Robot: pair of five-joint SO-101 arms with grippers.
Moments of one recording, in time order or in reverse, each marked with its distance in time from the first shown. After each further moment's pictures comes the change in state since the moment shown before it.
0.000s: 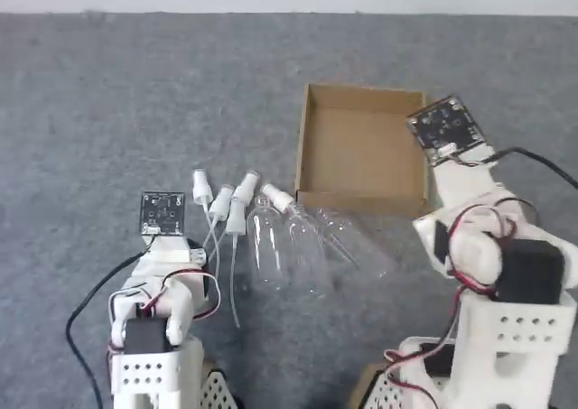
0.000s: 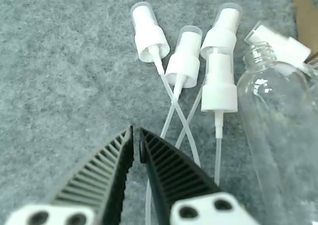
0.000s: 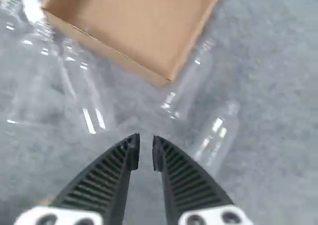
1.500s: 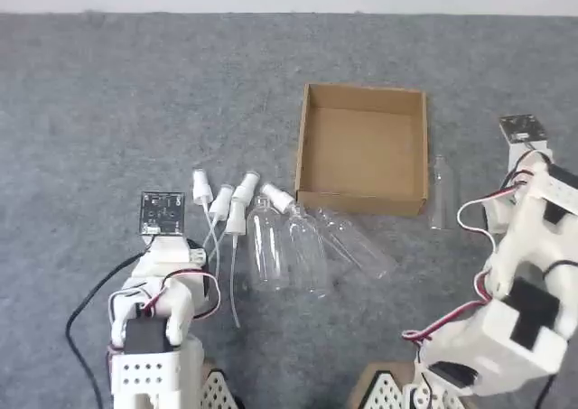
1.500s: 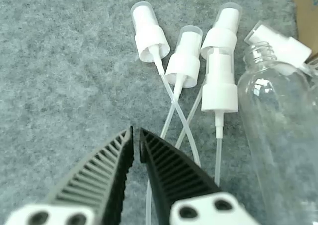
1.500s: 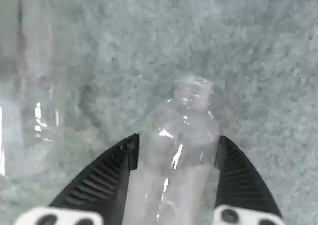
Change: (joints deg) left arm 0.0 0.0 0.0 0.0 0.0; right arm 25.3 53.8 9.1 -42.4 5.8
